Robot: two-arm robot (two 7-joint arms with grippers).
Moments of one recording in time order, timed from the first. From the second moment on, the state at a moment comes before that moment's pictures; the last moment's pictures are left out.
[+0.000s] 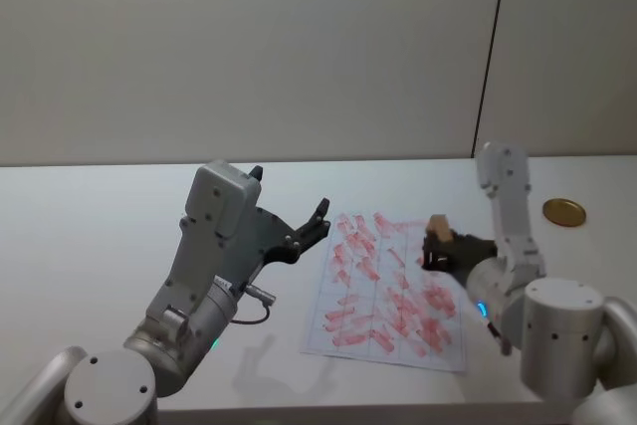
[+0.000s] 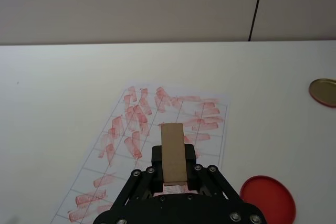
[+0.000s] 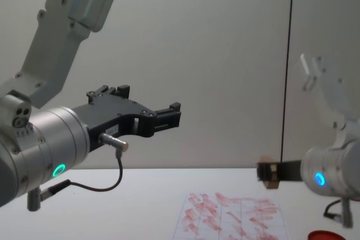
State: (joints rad) left arm -0.24 0.38 0.45 -1.63 -0.20 0.01 -0.01; right arm 0.36 -0.03 -0.25 -1.32 0.18 0.49 -0.09
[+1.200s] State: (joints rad) left arm -0.24 0.38 0.45 -1.63 -0.20 0.01 -0.01; right arm 0.40 0.03 -0.15 -1.15 0.15 0.48 -0.14
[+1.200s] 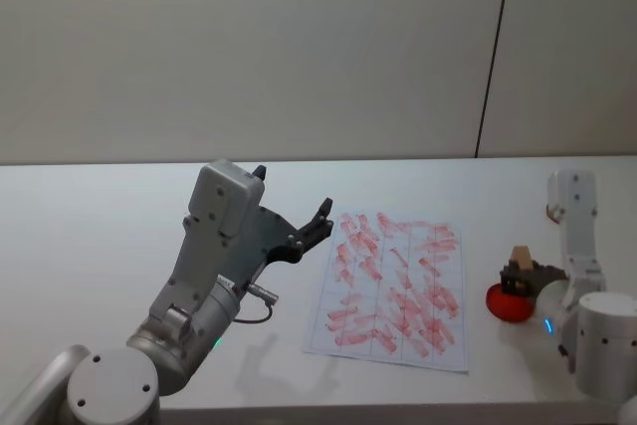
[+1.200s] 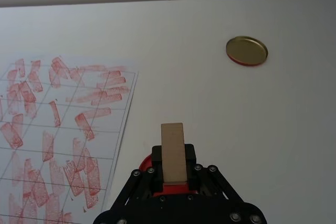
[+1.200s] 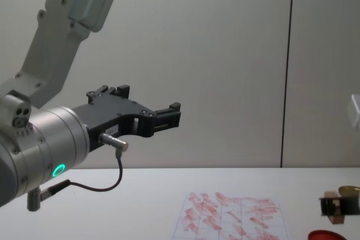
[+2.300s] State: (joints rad) left arm -0.24 0.38 0.45 -1.63 -0.20 0.01 -0.01; right arm 0.41 0.02 -0.14 -1.11 0.14 0.47 -0.09
